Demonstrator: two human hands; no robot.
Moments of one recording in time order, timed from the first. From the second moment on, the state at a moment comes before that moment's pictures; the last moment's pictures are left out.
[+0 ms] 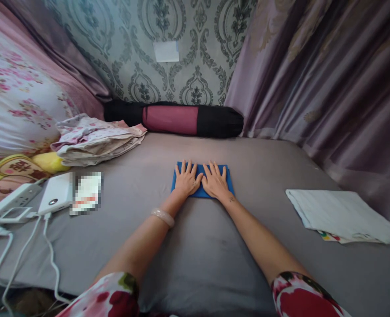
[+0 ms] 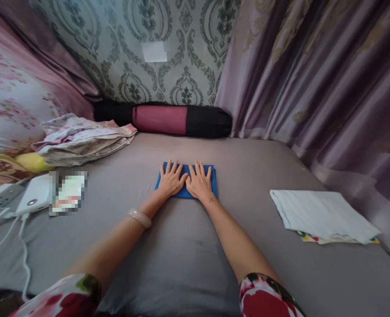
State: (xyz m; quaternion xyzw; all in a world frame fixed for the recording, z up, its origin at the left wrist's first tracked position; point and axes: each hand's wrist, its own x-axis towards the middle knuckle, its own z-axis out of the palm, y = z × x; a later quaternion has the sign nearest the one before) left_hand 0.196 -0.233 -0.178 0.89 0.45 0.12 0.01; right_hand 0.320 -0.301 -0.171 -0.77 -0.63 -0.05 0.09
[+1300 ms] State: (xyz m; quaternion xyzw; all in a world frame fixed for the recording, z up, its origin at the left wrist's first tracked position) left_hand 0.163 -0.207 -0.170 0.89 0.44 0.07 0.10; right_hand 0.363 -0.304 -0.160 -0.80 -0.57 0.15 0.09
